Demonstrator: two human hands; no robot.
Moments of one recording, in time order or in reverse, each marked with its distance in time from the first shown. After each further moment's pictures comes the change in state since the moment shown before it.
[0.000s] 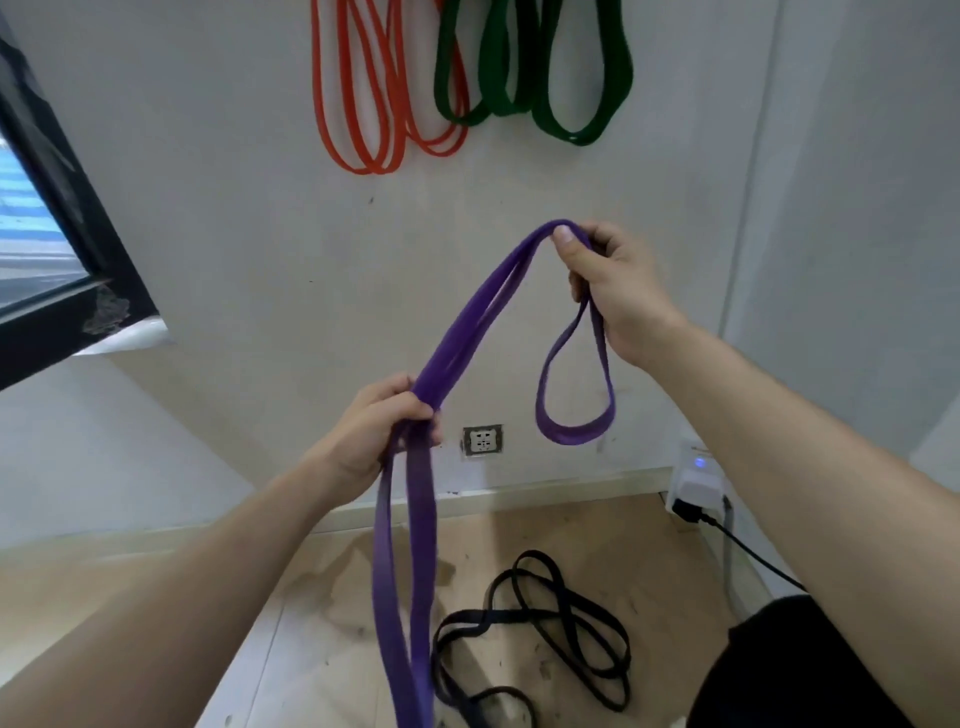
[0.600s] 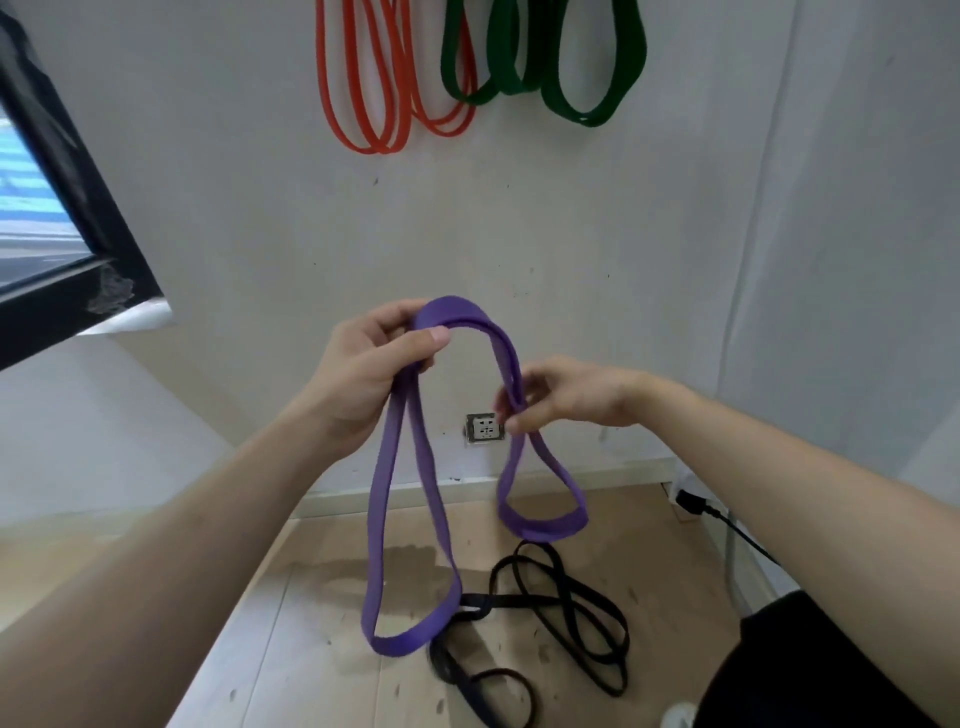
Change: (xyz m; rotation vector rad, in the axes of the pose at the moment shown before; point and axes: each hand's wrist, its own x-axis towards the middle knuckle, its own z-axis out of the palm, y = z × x) left_hand -0.005 0.039 0.013 0.037 0.069 0.264; right_hand -0.042 0.064 0.006 -0.411 -0.897 0.353
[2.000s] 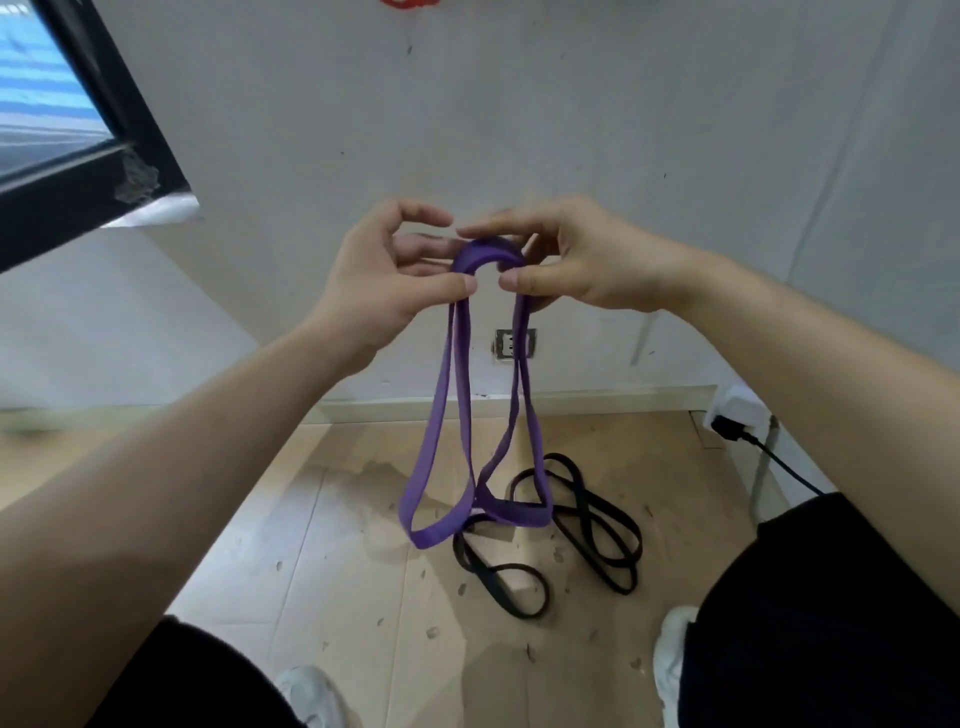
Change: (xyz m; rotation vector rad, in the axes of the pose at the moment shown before) left_hand -0.030 -0.007 -0.013 0.304 0.095 0.004; right_hand -0.016 -0.067 0.024 -0.227 0.173 -0.332
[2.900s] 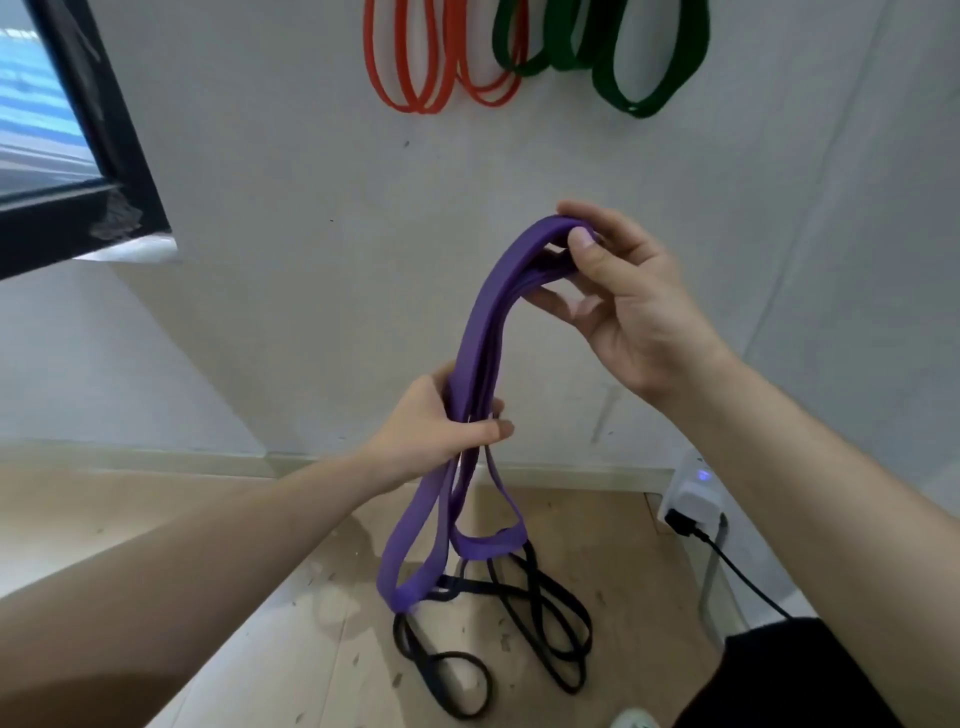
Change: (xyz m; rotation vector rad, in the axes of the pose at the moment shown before) left_hand -0.001 -0.046 0.061 0.039 -0.137 -0.133; right_hand -0.012 -0.007 -0.028 1.025 0.491 -0.124
